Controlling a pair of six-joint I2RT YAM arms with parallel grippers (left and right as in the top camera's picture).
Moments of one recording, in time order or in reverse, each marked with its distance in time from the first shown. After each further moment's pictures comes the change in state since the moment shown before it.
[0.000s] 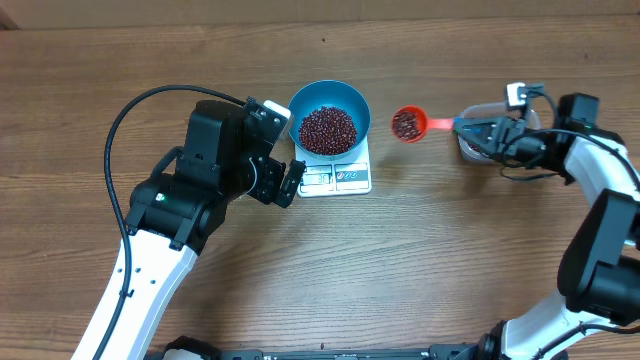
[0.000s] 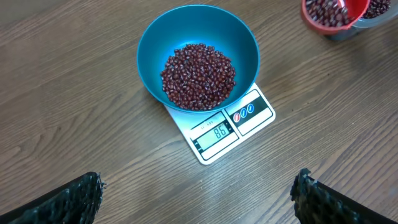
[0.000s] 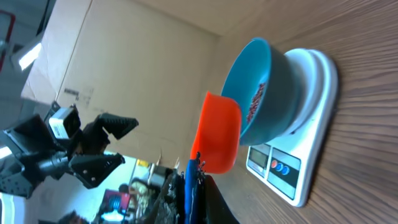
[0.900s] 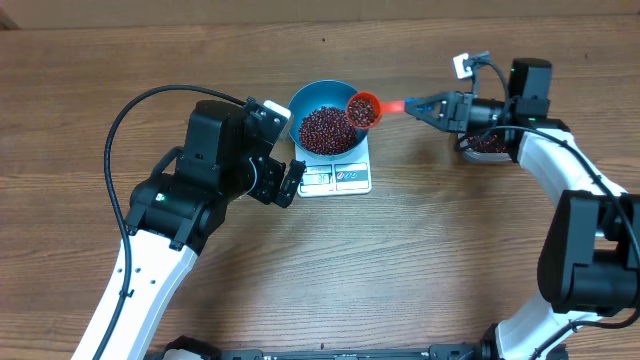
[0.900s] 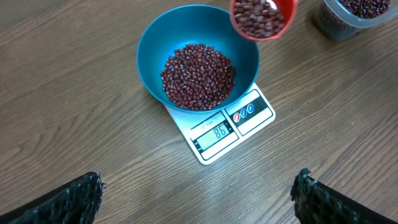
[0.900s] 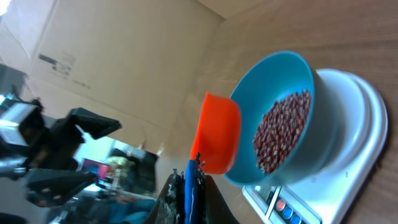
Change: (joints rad) left arm 0.000 0.000 0.000 0.000 0.000 0.000; right arm 0.227 0.001 -0.004 0.607 0.141 0.470
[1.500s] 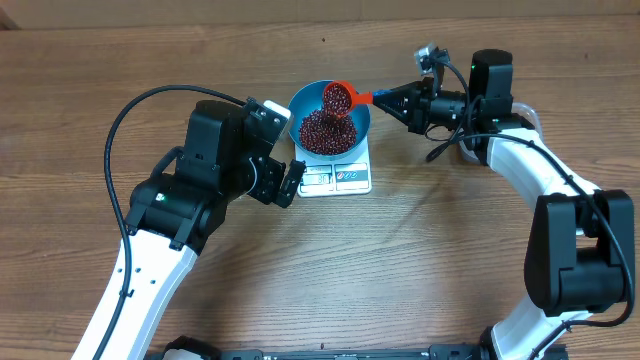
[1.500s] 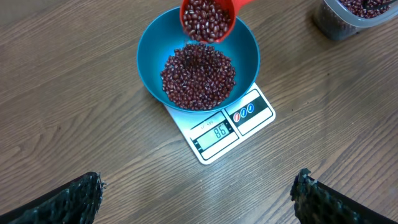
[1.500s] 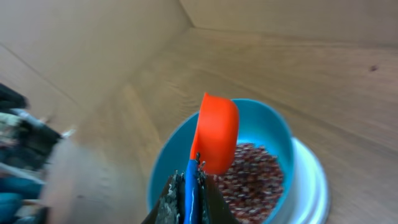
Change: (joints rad) left arm 0.000 0.000 0.000 -0.001 0.000 0.000; right arm 0.149 0.000 -0.001 0.164 0.287 -0.277
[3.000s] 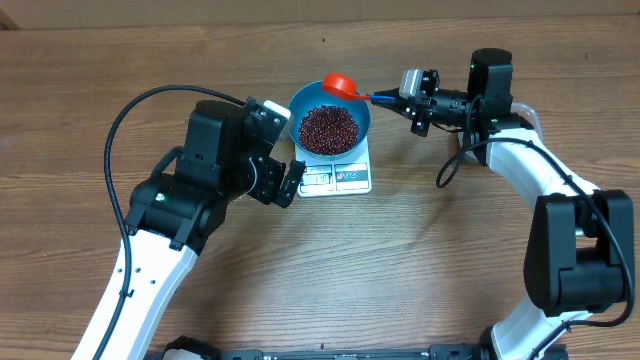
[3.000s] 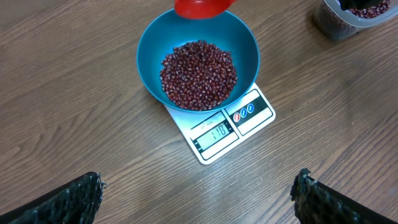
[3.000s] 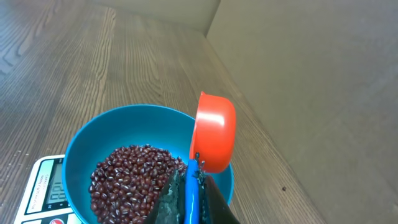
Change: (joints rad) left arm 0.000 0.000 0.000 0.000 0.000 0.000; right arm 0.004 0.000 0.000 0.030 -0.039 -0.907
